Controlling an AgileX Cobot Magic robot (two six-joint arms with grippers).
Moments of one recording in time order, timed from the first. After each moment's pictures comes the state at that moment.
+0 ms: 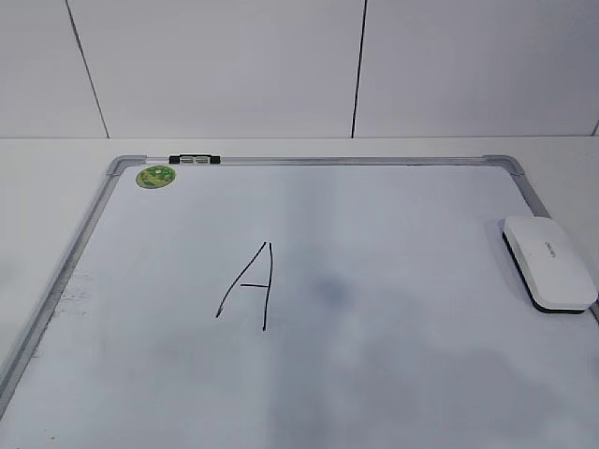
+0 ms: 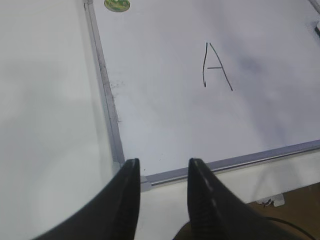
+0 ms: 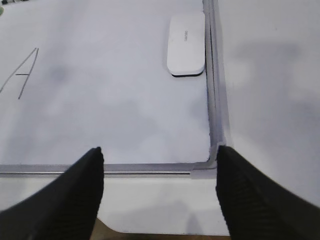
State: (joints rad) left arm -0.15 0.28 -0.71 -0.24 1.22 0.00; right arm 0.15 0.21 -0.72 0.00 1.27 0.15
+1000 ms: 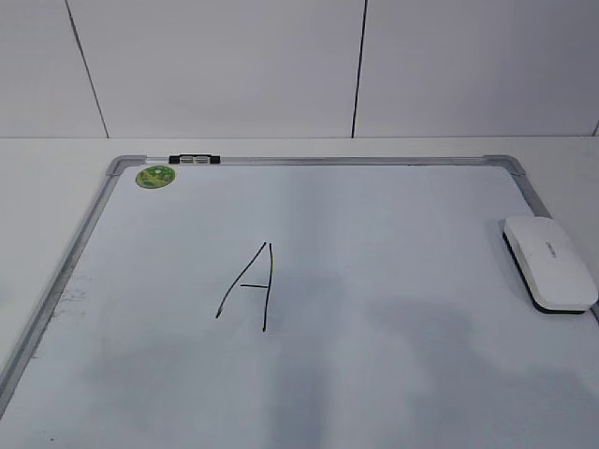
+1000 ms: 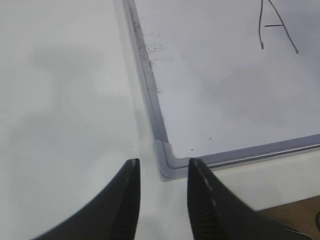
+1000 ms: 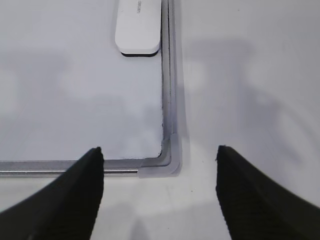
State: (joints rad) left arm -0.18 0.25 -0.51 -0.07 1.10 0.00; right arm 0.17 0.19 -0.51 -0.16 1.15 0.15
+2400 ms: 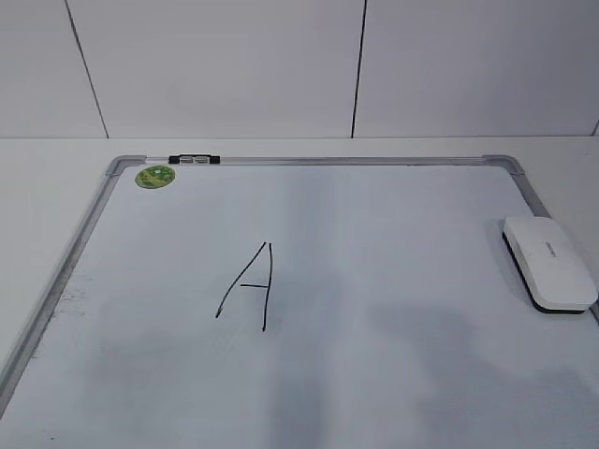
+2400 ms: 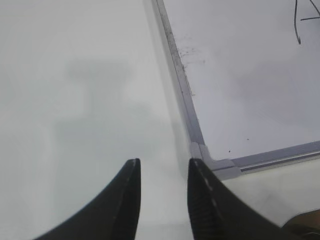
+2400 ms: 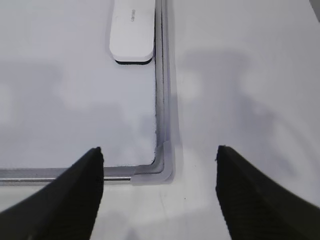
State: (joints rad) left arm -0.21 0.20 -0.51 0.04 1.10 0.00; right arm 0.17 0.15 -0.50 -0.19 1.15 0.15
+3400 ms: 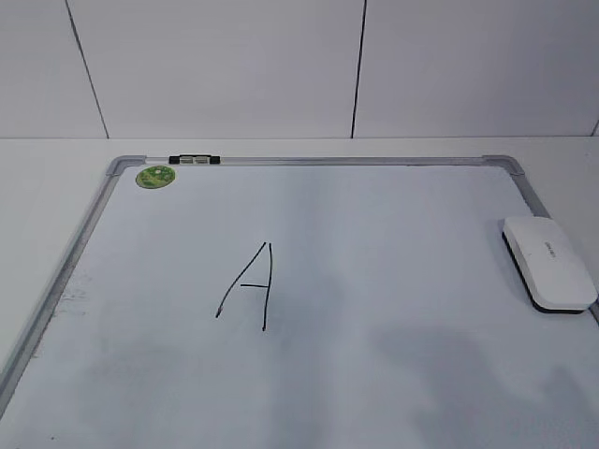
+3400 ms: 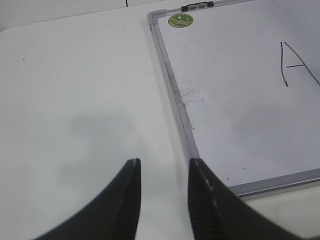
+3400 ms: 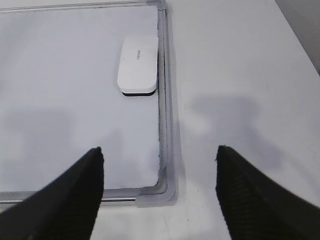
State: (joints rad) left arm -0.21 0.01 -0.51 0.04 1.11 0.00; right arm 0.17 -0.02 -0.50 -0.19 1.15 0.15
